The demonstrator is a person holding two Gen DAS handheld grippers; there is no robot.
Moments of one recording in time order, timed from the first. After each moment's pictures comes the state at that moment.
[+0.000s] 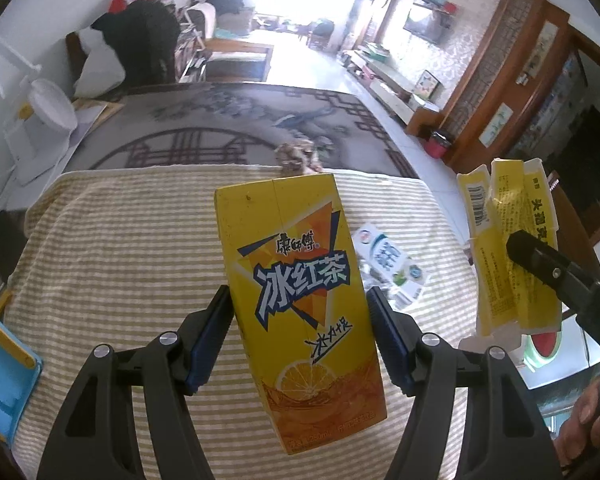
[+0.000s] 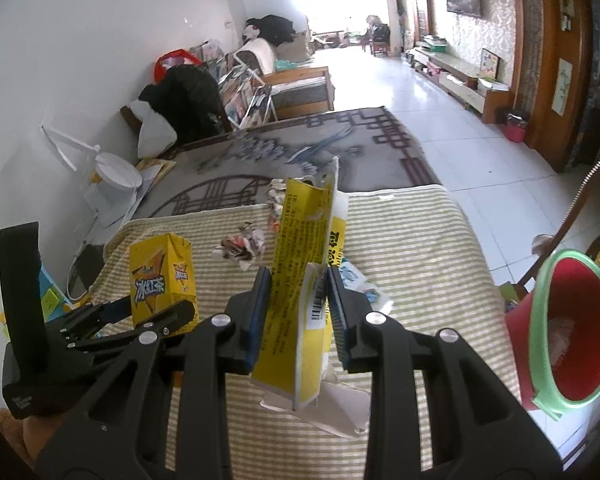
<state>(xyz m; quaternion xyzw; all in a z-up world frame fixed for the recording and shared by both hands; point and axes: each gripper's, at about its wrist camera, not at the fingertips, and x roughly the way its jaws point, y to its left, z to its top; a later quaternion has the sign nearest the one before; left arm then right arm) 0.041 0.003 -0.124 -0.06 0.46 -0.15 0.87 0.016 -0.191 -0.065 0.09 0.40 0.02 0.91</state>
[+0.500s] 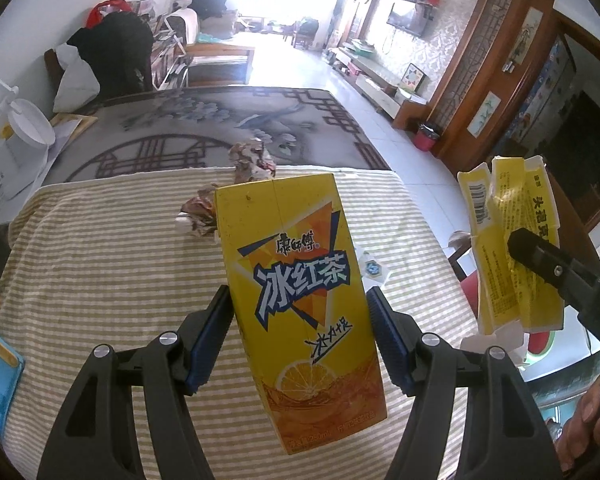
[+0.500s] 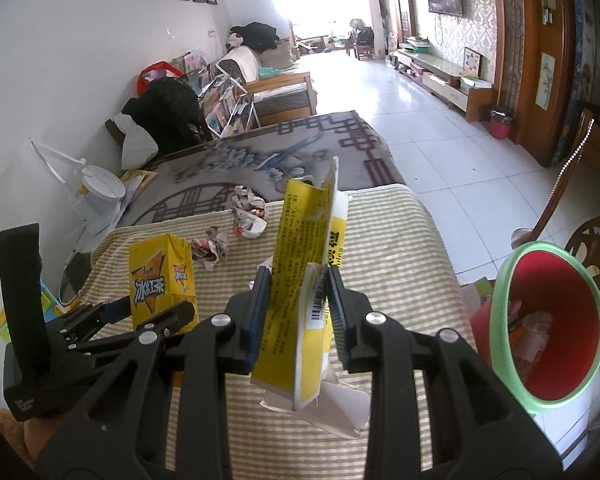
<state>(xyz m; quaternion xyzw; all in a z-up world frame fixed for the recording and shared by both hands) 0.029 -0.049 -0.117 -0.04 0.46 -0.16 0.87 0.001 -0.234 -0.061 0.09 0.39 0.01 0.91</state>
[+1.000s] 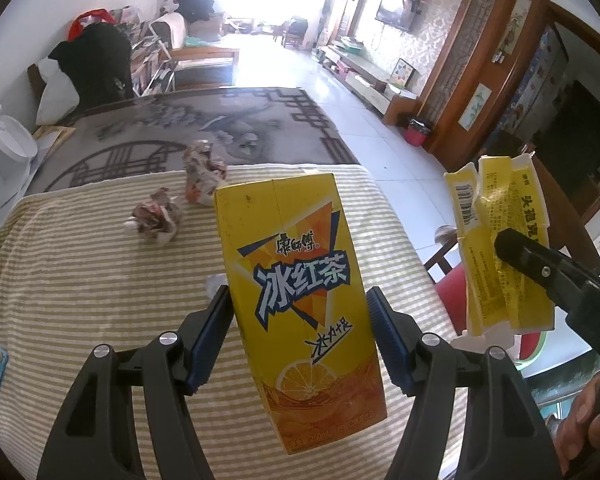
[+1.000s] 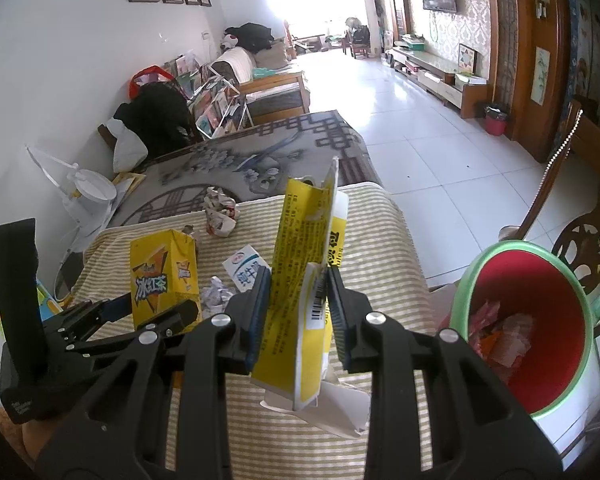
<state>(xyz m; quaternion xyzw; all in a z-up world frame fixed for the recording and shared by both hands) 0.013 -0.116 -0.109 -0.03 0.45 -0.17 0.87 -0.013 -0.296 -0.061 0.10 0.39 0.01 0.91</state>
